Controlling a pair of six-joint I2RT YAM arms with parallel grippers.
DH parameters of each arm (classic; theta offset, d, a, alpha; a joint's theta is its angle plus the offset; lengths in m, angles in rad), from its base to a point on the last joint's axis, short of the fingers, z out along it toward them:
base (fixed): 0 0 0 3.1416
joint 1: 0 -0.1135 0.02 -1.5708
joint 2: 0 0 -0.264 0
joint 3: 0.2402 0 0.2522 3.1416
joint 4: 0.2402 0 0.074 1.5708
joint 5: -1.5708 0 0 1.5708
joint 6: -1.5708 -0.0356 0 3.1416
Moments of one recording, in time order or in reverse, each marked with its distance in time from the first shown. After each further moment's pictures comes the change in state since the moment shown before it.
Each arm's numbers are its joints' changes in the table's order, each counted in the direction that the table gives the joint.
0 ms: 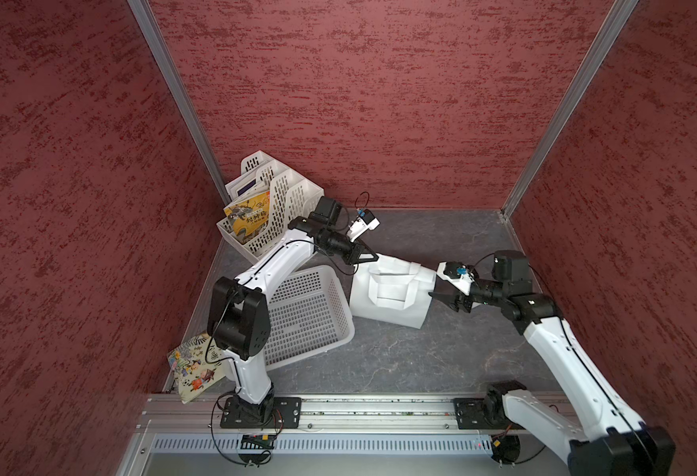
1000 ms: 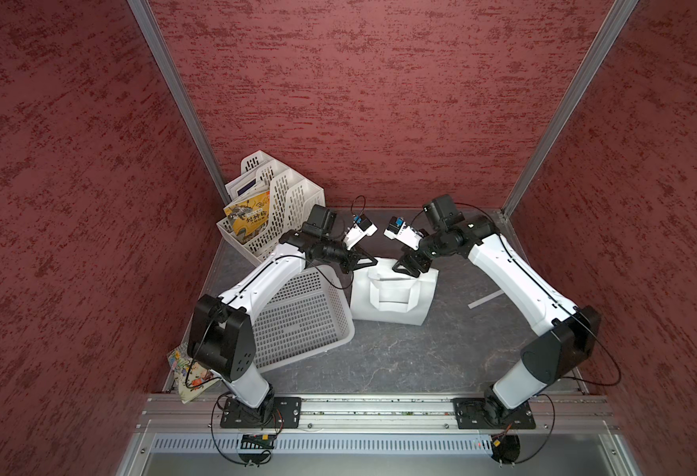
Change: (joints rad) left arm 0.019 0.161 -0.188 -0.167 0.016 -0.001; right arm -0.332 -0.731 0.828 0.492 -0.347 -0.245
